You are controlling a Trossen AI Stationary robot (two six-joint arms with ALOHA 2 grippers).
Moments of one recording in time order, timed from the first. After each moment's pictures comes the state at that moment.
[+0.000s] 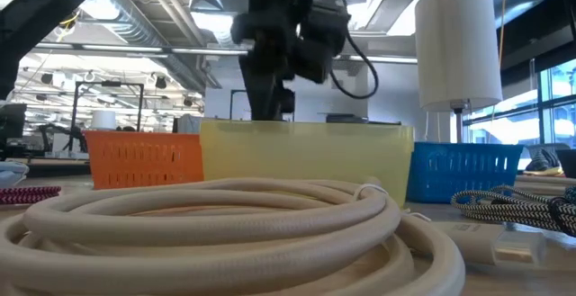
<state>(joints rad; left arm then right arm) 0.16 2.19 1.93 -1.40 0.32 0.23 -0.02 1.07 1.27 -0.75 0.50 0.23</state>
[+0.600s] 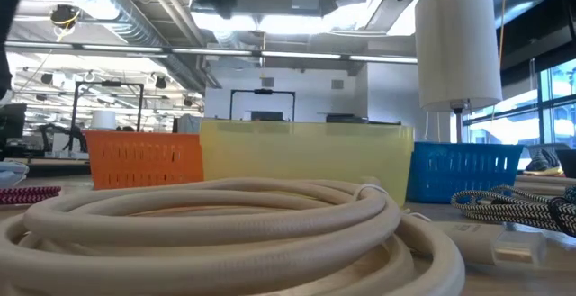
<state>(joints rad) 0.27 1.67 2.00 -1.54 0.03 -0.20 -0.02 1.07 1.27 -0.84 0.50 0.19</state>
